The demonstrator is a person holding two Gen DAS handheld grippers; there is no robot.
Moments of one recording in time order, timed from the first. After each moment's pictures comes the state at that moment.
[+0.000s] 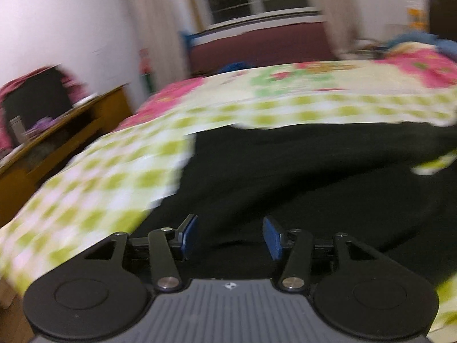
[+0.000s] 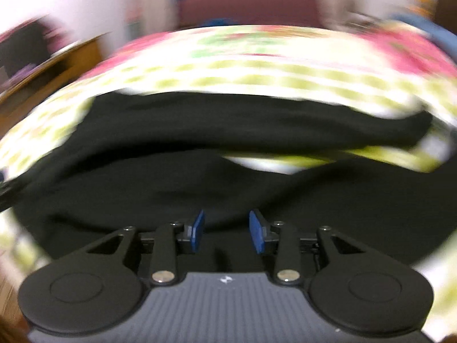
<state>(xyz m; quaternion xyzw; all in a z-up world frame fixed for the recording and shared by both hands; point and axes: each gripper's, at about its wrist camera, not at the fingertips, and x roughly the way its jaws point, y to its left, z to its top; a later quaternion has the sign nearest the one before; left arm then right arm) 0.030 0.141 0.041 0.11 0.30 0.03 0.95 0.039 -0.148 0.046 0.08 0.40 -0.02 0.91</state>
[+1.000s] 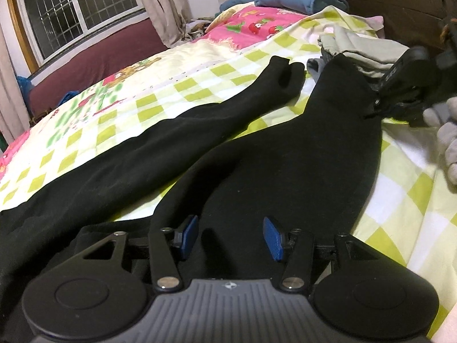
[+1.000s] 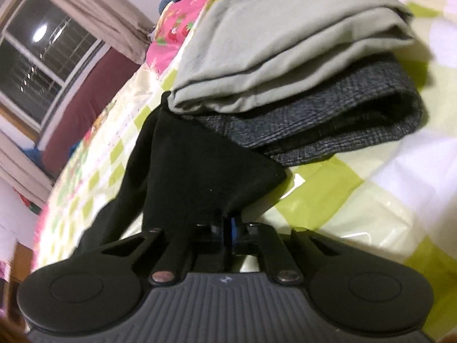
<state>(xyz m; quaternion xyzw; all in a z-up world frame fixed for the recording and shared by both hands) 0.062 -0.131 -0.005 0.21 0.33 -0.25 0.89 0.029 -0.413 -0.017 0.42 0.28 -0.19 0.84</state>
